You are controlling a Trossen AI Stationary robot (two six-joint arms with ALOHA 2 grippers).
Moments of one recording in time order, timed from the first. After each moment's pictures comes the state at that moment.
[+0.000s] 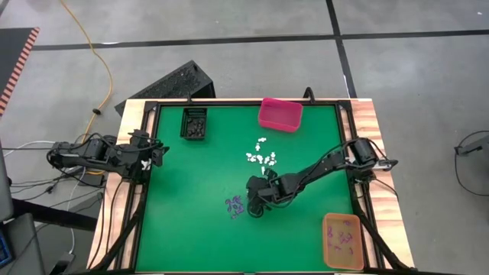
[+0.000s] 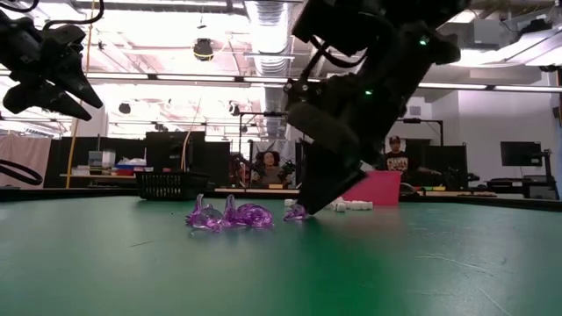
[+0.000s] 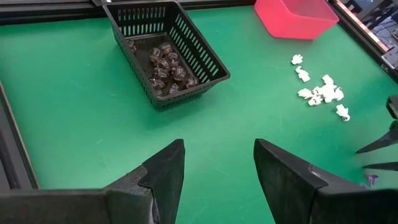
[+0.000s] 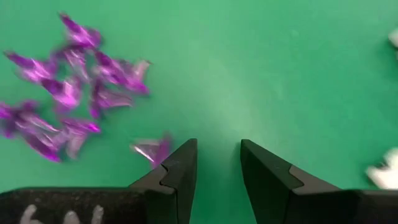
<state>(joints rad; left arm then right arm) -0.14 0.18 0.51 -1.01 -0.64 -0.98 0.28 1.92 1.16 -0.25 0.38 0.65</state>
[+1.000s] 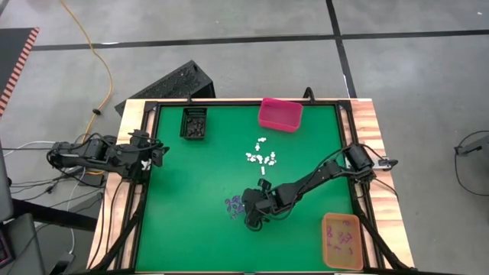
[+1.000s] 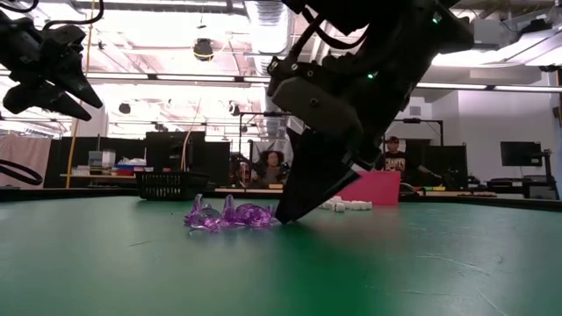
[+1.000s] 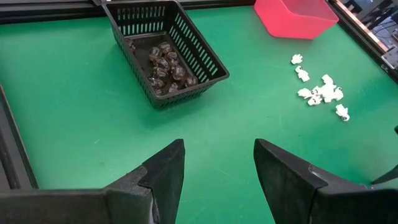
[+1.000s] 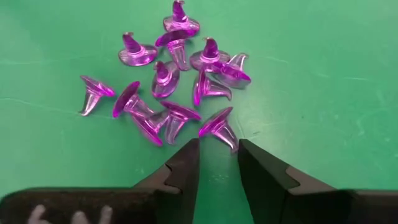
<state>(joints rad) -0.14 0.18 0.51 -1.01 -0.64 -0.98 0.36 2.00 1.25 -0.24 0.37 0.64</state>
